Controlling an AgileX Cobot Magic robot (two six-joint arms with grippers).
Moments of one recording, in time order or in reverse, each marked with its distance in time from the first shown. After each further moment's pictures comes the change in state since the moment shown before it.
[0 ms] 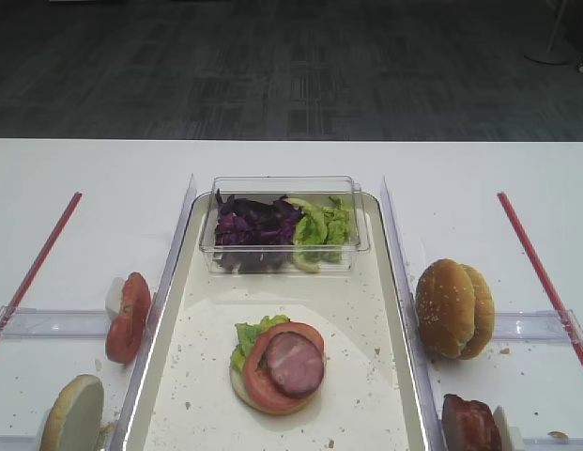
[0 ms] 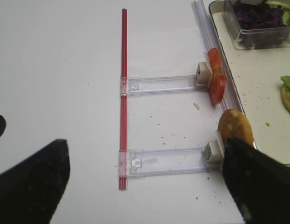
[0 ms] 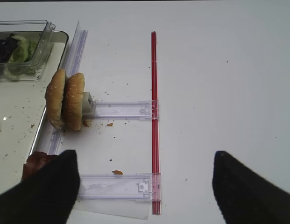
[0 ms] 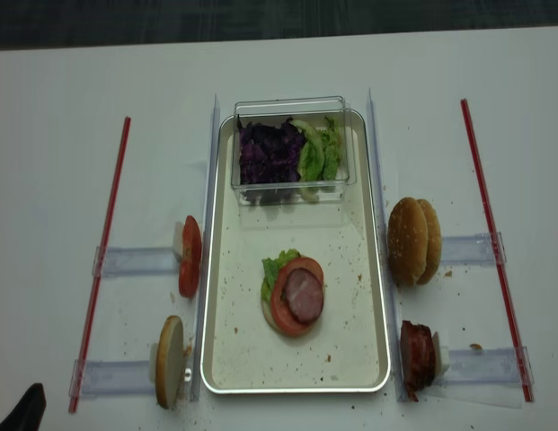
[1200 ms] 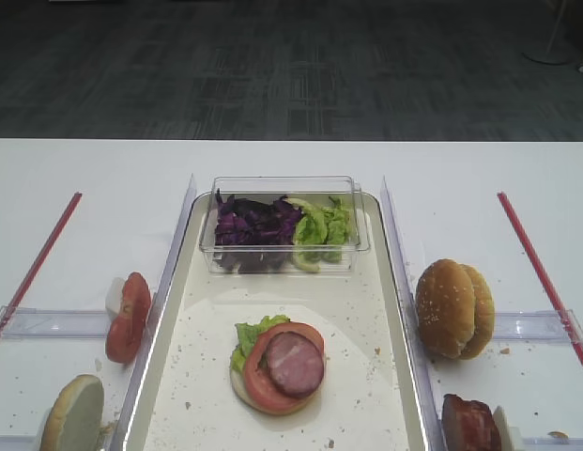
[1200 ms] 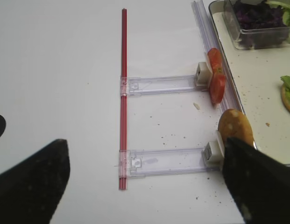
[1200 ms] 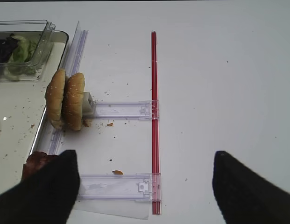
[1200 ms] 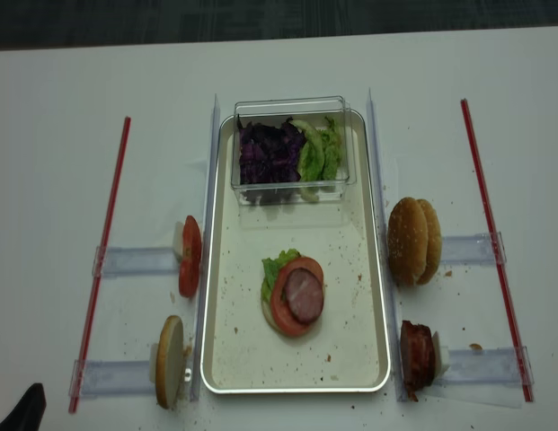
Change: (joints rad) left arm 0.000 0.000 0.000 0.000 0.000 0.000; right arm 0.000 0.000 0.000 0.000 0.000 0.000
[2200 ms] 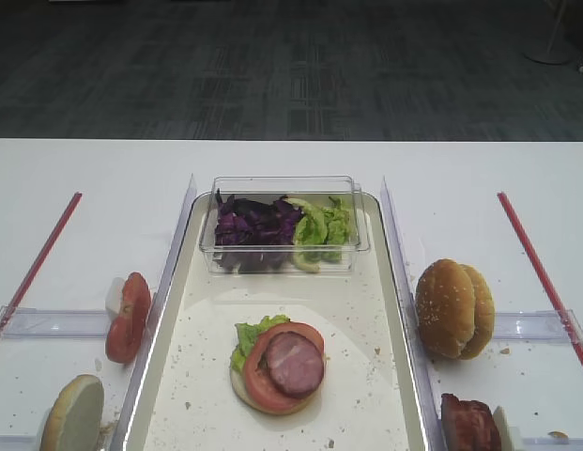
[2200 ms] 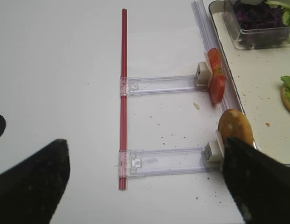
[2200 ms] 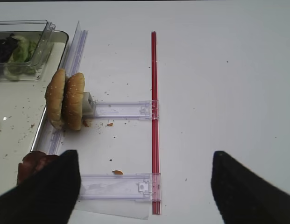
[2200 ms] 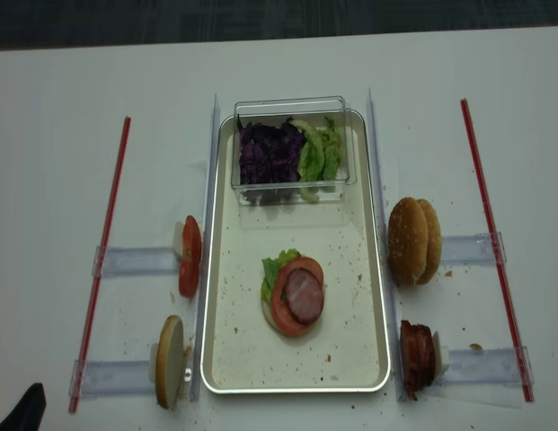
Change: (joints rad) left arm 0.000 0.000 0.000 0.000 0.000 0.000; right arm 0.000 0.000 0.000 0.000 0.000 0.000
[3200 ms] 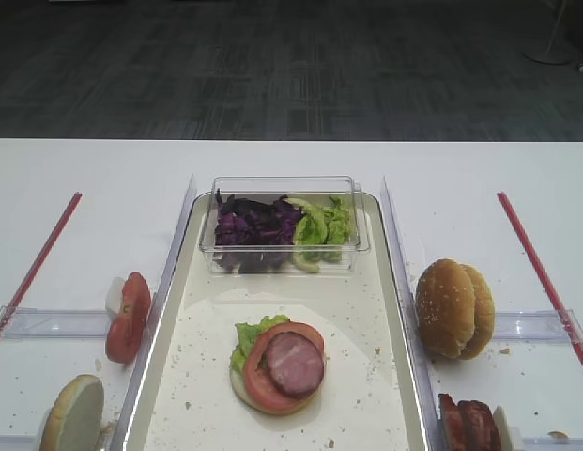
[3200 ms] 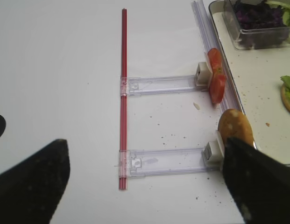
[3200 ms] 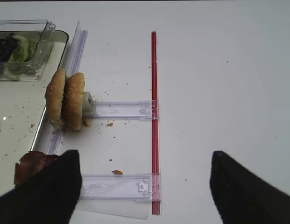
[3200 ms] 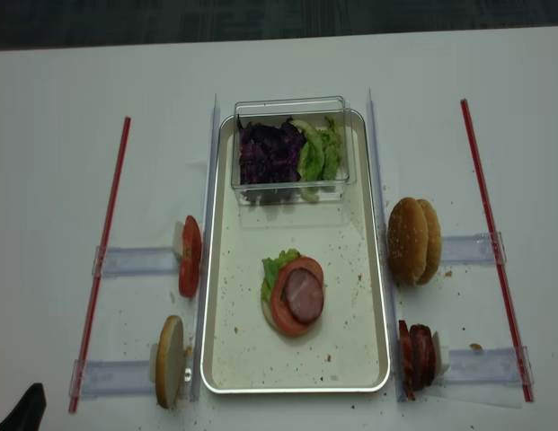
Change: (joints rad) left arm 0.000 0.000 0.000 0.000 0.000 0.000; right arm 0.000 0.000 0.000 0.000 0.000 -0.003
